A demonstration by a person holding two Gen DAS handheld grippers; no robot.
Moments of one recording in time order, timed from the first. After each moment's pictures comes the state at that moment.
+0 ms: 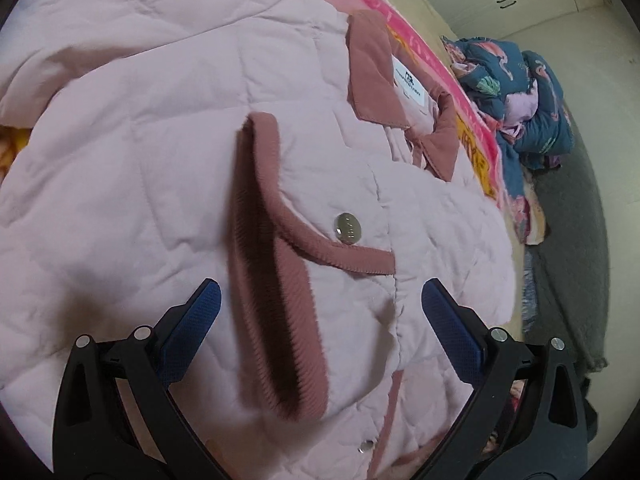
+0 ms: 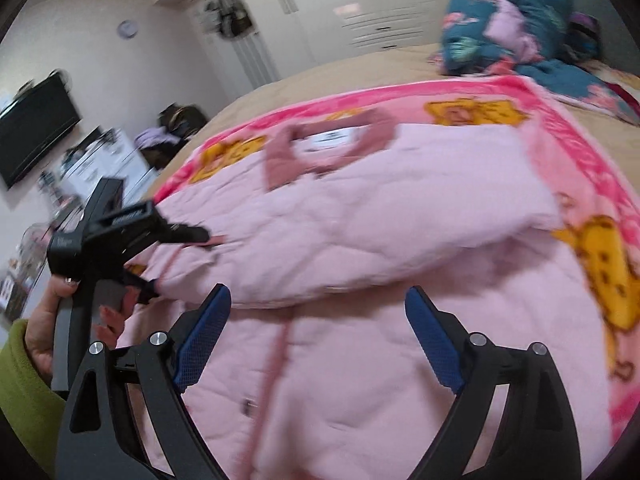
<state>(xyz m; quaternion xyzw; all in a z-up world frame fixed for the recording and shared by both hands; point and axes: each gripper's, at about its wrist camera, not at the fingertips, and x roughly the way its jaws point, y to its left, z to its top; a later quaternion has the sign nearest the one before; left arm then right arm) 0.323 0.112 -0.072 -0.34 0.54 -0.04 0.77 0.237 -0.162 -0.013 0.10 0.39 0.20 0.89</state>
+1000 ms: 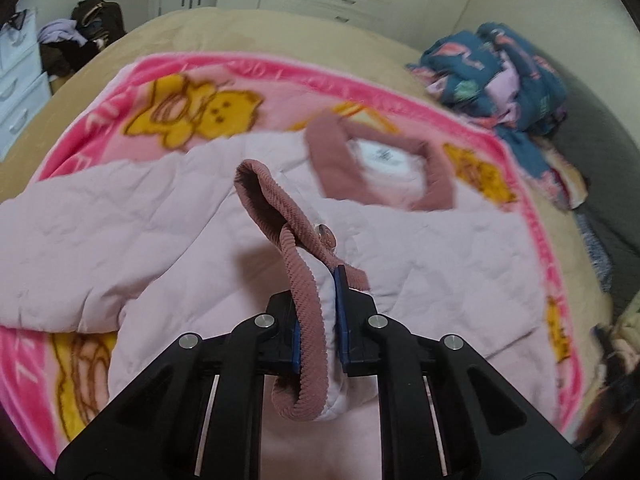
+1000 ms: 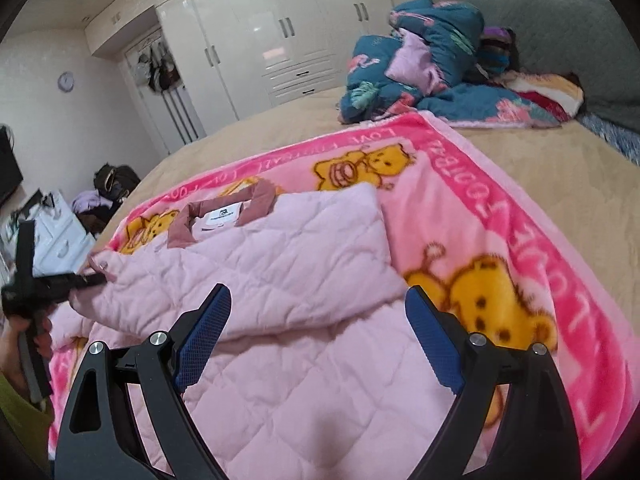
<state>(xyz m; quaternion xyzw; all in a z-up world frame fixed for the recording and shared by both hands) 0.347 0.112 -0.005 -0.13 0.45 -0.01 0.88 0.264 -0.252 0.017 0.11 0.33 0.08 0.94</state>
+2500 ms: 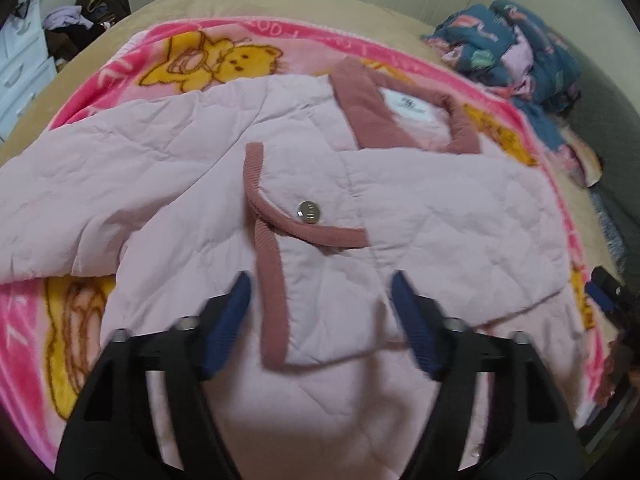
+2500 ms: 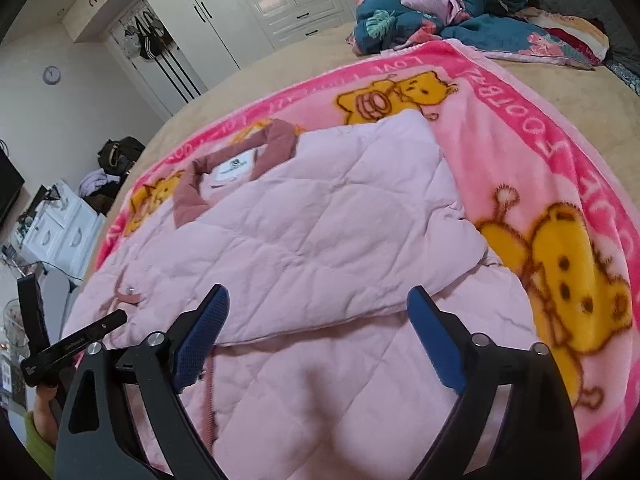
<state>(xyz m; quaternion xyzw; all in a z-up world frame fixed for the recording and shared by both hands) 0.312 0.114 -0.034 -0.12 0.48 0.00 0.87 0.315 -0.210 -0.021 0.16 0.43 0.11 0.88</state>
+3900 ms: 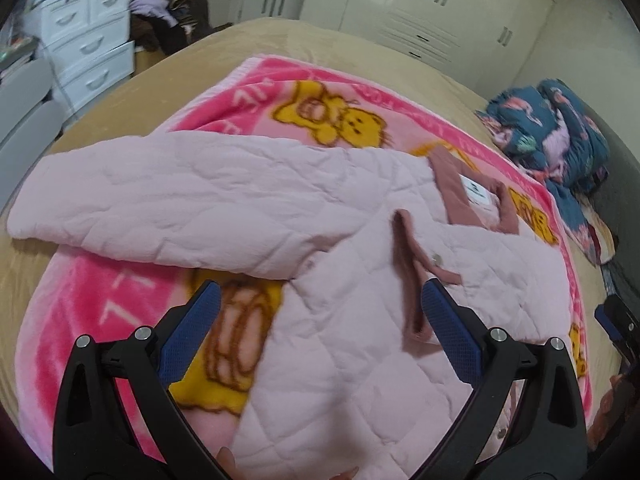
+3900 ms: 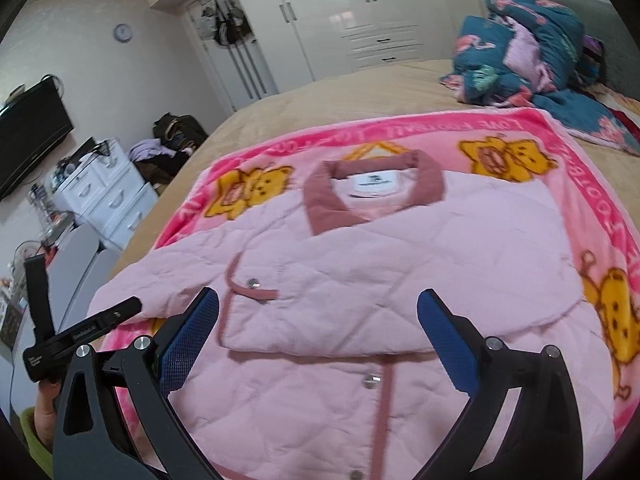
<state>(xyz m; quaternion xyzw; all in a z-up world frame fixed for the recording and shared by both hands) 0.240 0.234 0.012 -0.19 0.41 0.10 0.89 0.283 -0.047 0.048 0.08 0.38 0.20 0.90</state>
